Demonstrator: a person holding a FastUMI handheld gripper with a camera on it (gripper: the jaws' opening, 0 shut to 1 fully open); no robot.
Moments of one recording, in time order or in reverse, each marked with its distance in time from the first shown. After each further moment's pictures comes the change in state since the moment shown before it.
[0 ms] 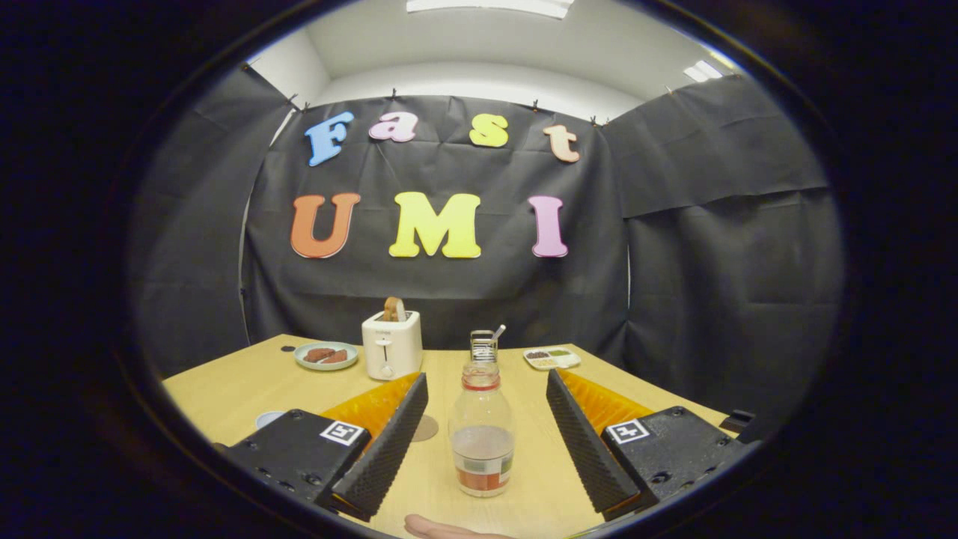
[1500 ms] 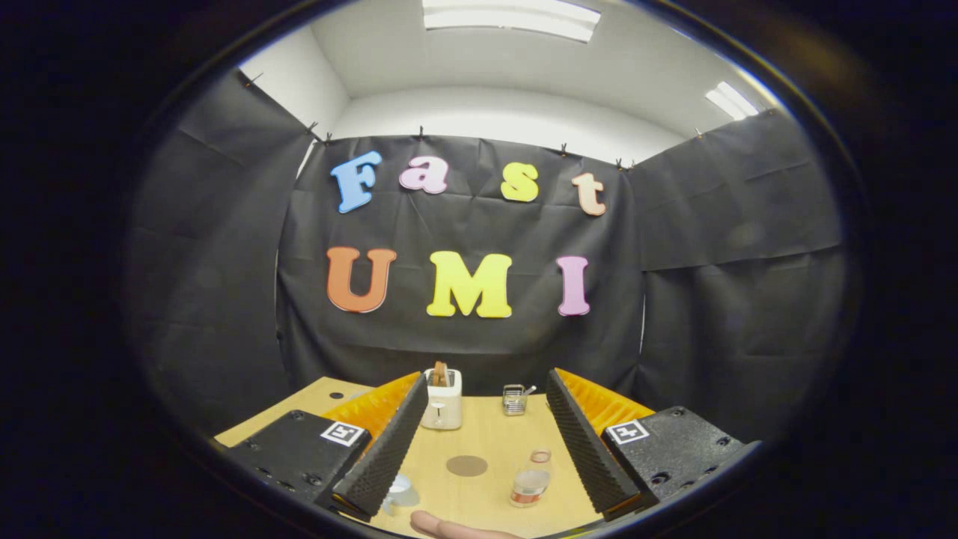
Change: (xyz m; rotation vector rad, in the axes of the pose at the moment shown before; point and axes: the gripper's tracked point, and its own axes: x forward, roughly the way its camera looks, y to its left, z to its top) arm -0.091 0.087 0.202 -0.027 -0.068 0.041
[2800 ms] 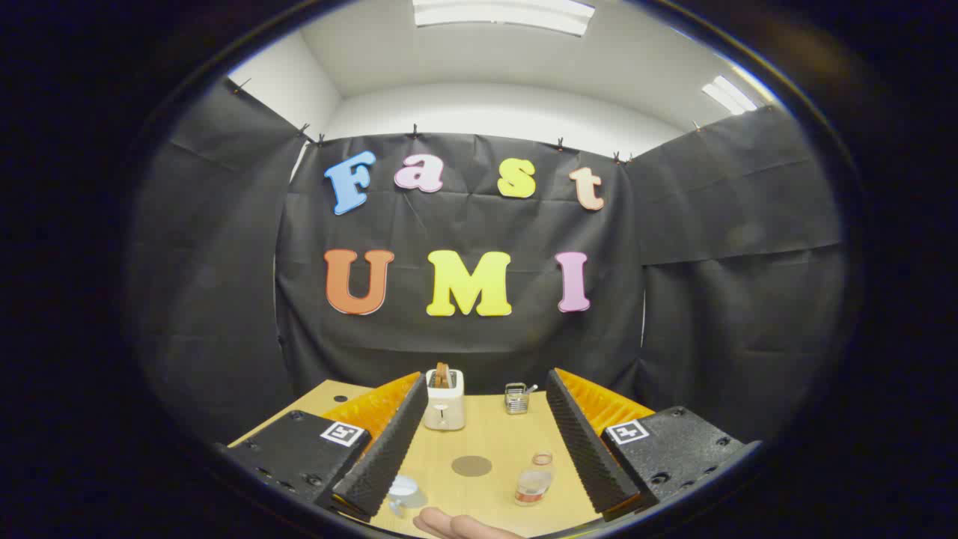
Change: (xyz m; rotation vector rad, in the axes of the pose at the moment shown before) arm -0.001 0.006 0.029 0.034 0.028 0.016
